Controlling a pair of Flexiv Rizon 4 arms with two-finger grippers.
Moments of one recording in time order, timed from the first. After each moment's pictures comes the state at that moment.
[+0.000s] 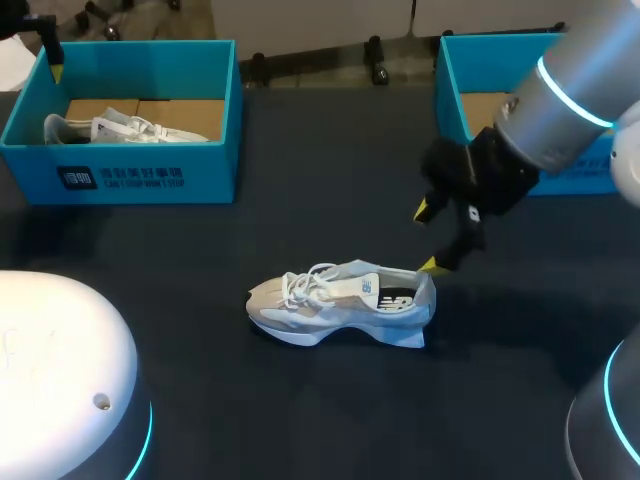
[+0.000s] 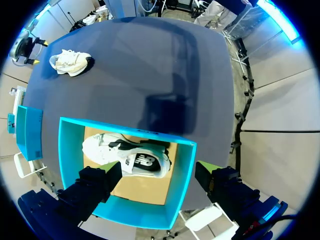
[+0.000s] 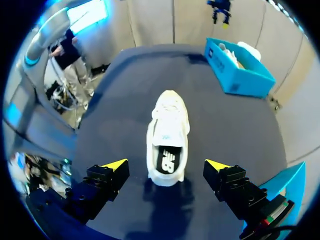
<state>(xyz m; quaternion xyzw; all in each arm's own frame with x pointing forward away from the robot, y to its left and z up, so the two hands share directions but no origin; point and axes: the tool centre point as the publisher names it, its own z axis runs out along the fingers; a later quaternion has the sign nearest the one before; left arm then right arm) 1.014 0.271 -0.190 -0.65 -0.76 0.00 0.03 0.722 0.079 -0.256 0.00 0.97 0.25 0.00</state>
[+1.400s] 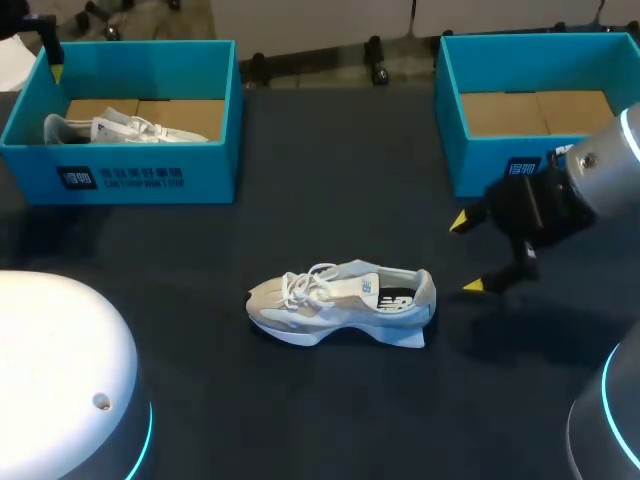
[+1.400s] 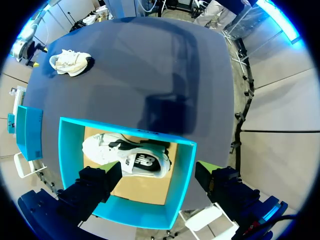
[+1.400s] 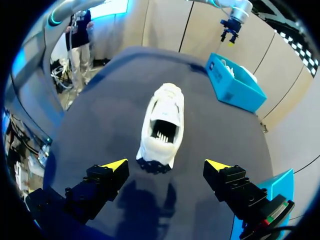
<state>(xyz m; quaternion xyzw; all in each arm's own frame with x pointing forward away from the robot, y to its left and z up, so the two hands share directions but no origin) 1.014 0.271 -0.190 -0.65 -0.76 0.00 0.03 0.722 0.021 -0.292 -0.06 0.95 0.29 0.09</state>
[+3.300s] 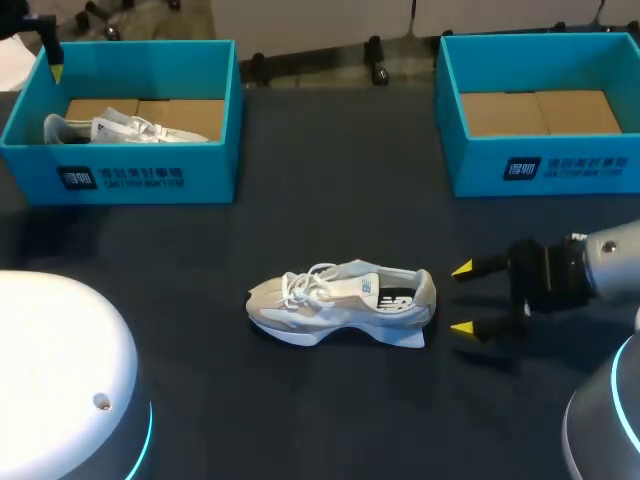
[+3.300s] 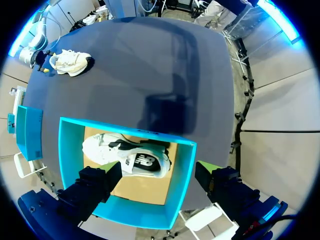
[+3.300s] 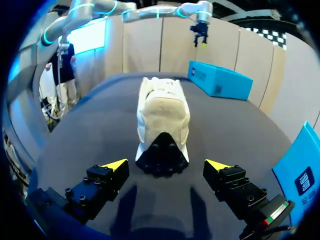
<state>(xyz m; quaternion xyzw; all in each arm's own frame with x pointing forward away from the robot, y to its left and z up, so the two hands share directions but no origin) 1.014 0.271 -0.190 -0.65 -0.76 0.00 0.03 0.709 0.025 -0.389 0.06 0.89 0.45 0.07</state>
